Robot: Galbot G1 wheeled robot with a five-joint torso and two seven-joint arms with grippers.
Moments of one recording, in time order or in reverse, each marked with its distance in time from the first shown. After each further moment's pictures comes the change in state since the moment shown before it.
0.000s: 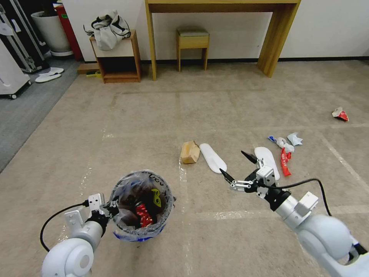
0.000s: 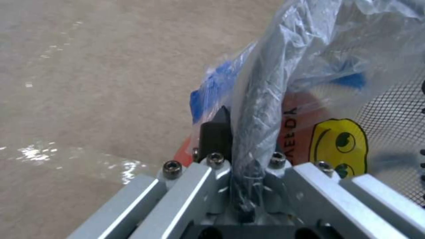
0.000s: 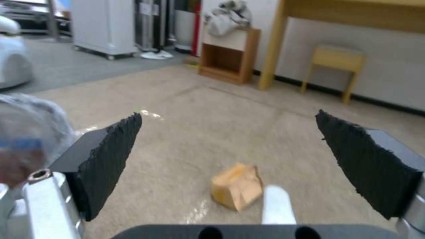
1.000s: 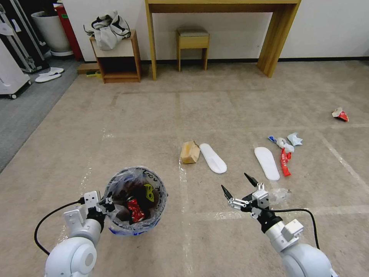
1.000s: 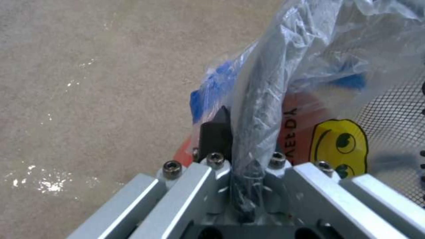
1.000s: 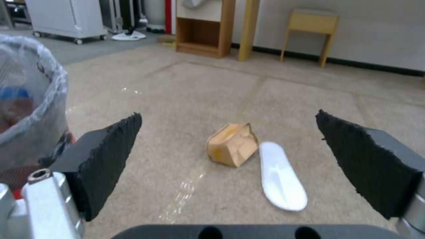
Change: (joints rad) left arm -0.022 -0.015 0.012 0.000 0.101 -0.046 0.018; right arm -0.130 0.271 0.006 -0.043 -0.220 0.026 -0.006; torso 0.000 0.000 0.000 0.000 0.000
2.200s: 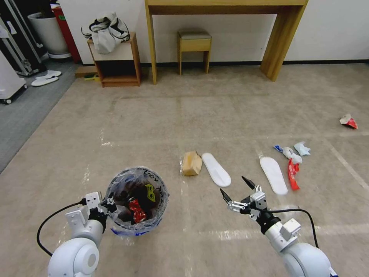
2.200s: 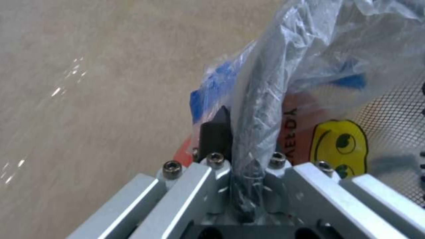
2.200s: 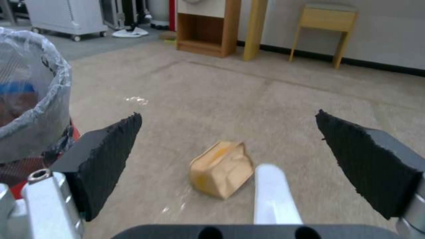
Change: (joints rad) left arm 0.003 -0.025 0.003 0.003 0.010 0.003 -0.007; right arm 0.040 -0.039 0.004 -0.042 0.041 -0.005 -0.050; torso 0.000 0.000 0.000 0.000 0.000
